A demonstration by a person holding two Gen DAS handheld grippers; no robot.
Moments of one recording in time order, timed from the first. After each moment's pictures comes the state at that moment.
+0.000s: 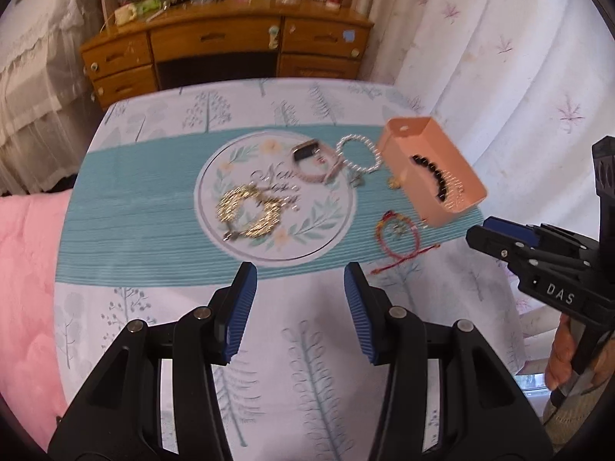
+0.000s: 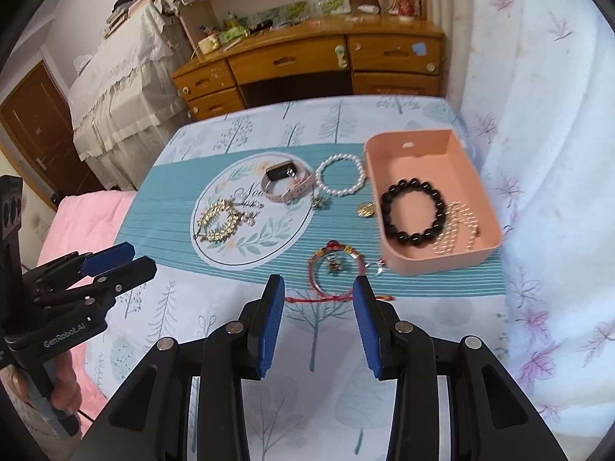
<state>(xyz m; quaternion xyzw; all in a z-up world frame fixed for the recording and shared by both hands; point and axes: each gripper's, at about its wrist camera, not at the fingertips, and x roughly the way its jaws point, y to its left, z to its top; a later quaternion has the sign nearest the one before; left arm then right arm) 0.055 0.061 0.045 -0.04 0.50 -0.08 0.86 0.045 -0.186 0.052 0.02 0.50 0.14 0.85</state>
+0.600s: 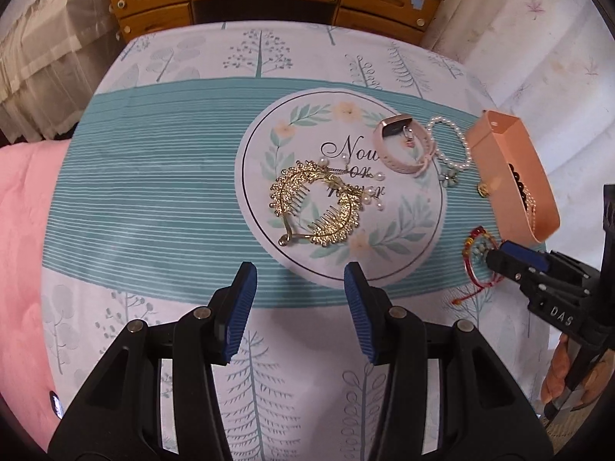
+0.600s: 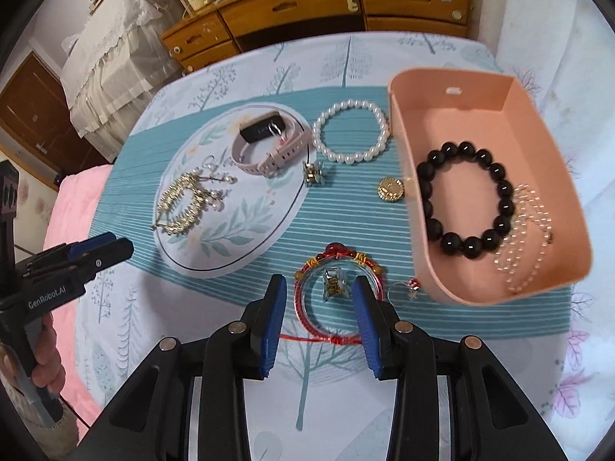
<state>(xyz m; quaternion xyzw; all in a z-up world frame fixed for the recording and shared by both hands) 0.132 0.105 -0.035 -0.08 0.57 -0.01 0.81 0.137 -0.161 -0.048 0.02 0.58 0.16 0.80</state>
